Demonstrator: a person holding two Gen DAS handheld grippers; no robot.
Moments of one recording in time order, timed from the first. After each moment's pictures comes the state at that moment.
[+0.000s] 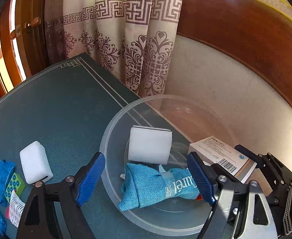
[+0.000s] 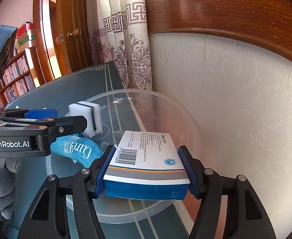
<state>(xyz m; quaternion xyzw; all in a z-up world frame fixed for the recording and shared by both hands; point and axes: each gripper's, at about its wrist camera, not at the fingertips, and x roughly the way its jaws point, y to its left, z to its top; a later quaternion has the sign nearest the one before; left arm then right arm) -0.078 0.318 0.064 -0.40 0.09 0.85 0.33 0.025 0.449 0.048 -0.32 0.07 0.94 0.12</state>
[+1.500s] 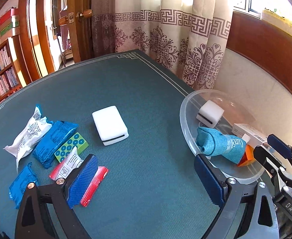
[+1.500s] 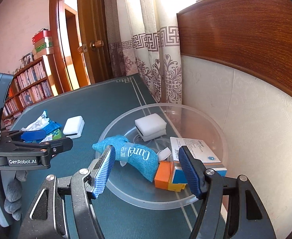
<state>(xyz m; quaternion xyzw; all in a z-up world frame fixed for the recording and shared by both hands) -0.058 0.208 0.066 -0.40 0.07 0.89 0.22 0.048 0.390 0.079 -0.28 0.07 0.96 0.07</state>
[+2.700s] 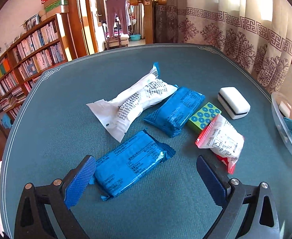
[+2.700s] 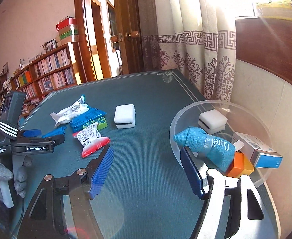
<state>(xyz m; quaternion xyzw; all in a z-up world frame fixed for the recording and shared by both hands) -0.083 0.039 0.033 -0.41 0.05 0.91 0.07 0.039 0.285 0.078 -0.29 0.04 0.96 -0.01</state>
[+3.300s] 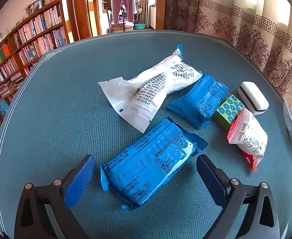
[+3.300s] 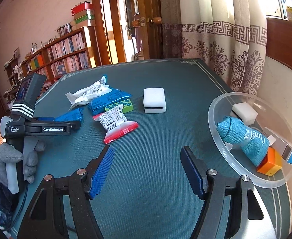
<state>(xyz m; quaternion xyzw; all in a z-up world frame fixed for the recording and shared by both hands) -0.099 0.016 0.012 -0.45 0.03 0.89 0.07 0.025 0.242 0.058 -0.33 0.02 0.94 -0.06</state>
